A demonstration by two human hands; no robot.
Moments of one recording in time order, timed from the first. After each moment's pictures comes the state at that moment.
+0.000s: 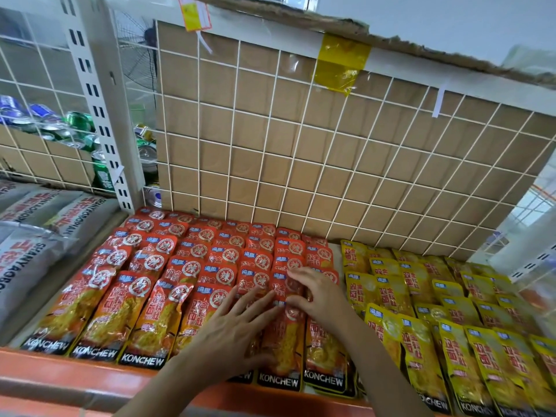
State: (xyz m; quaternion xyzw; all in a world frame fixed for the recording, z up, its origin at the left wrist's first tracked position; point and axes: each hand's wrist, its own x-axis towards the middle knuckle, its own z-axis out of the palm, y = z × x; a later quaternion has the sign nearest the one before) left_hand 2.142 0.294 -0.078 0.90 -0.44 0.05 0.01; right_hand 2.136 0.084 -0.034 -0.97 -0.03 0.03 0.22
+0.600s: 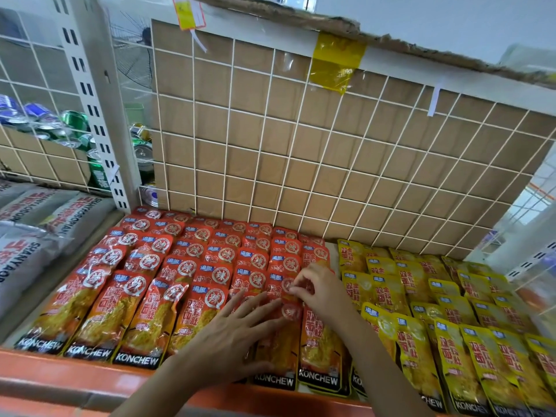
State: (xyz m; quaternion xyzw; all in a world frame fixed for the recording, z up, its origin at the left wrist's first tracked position) left_hand 2.139 0.290 -0.071 0.87 -0.49 0.03 0.00; right_hand 2.140 0.076 -0.036 -0.97 -0.01 -0.04 0.23
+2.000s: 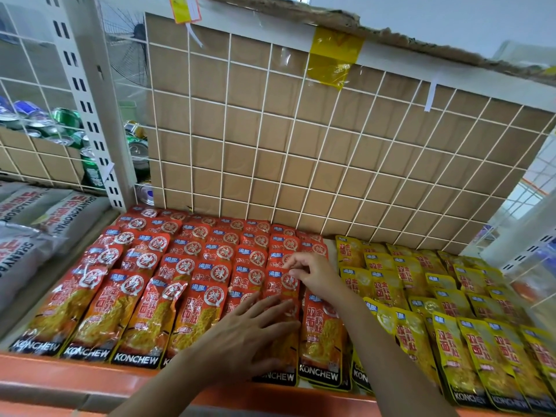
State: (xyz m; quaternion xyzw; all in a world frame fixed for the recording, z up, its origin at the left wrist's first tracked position) left_hand 2.140 0.277 -0.067 0.85 -0.53 0.04 0.01; right_hand 2.172 0.068 -0.041 -0.94 -0.01 0.02 0.34
